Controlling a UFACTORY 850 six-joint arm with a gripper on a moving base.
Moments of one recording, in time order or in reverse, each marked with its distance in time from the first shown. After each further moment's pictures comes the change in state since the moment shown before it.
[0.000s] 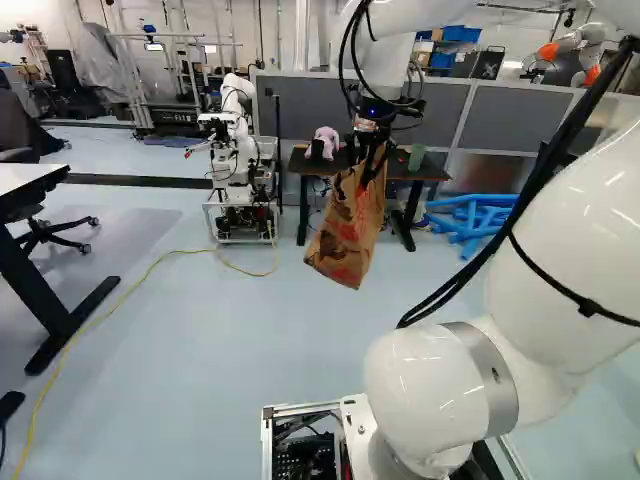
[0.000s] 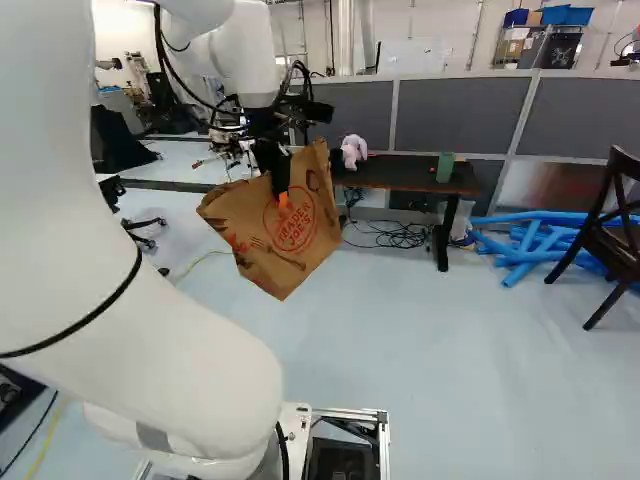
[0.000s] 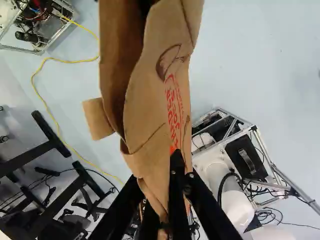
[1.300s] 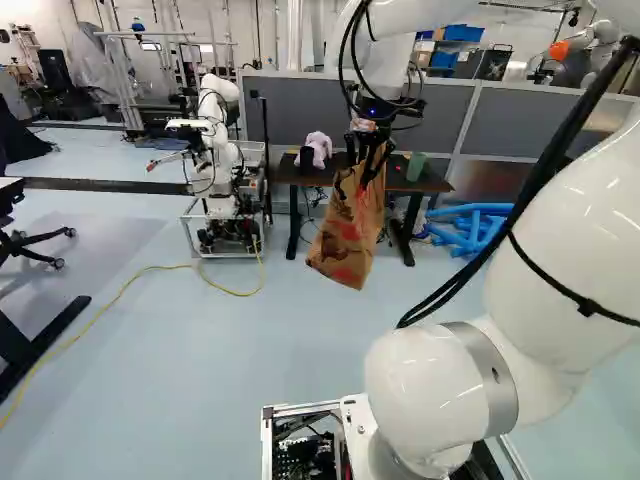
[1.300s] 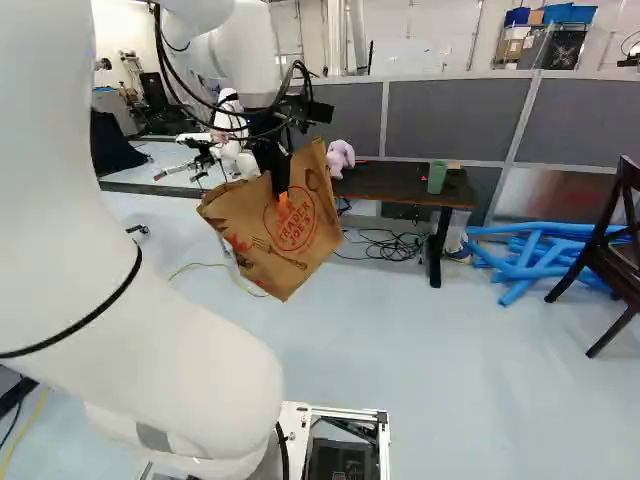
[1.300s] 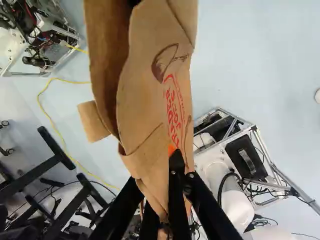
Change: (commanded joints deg) arm 0.0 0.0 0.0 0.0 0.0 0.0
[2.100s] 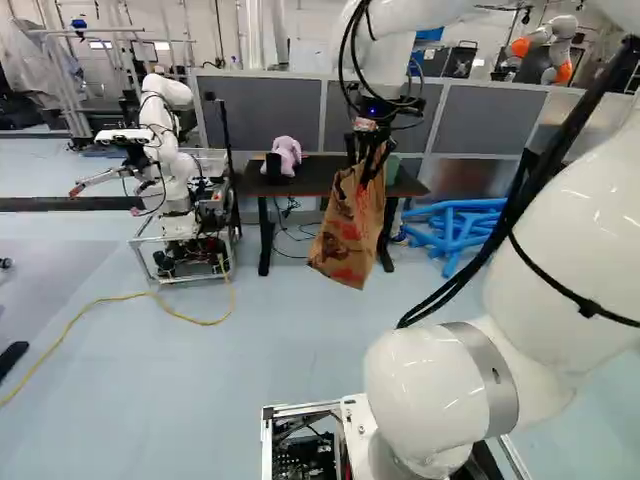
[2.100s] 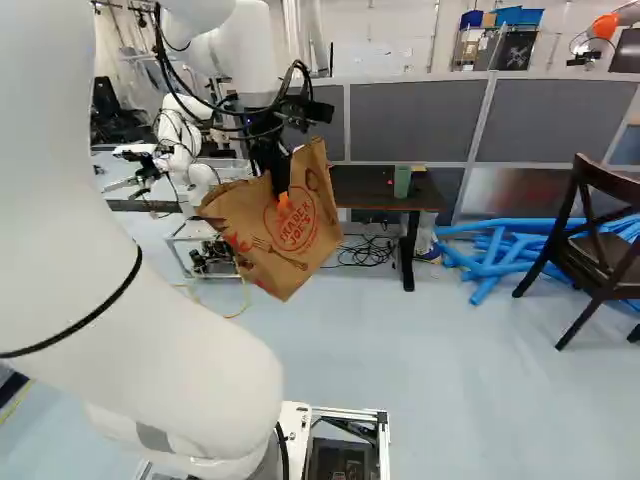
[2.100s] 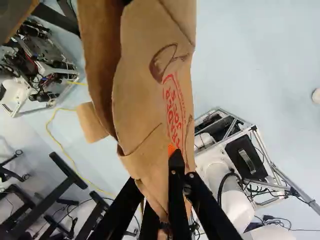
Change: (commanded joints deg) arm 0.0 0.0 0.0 0.0 0.0 0.0
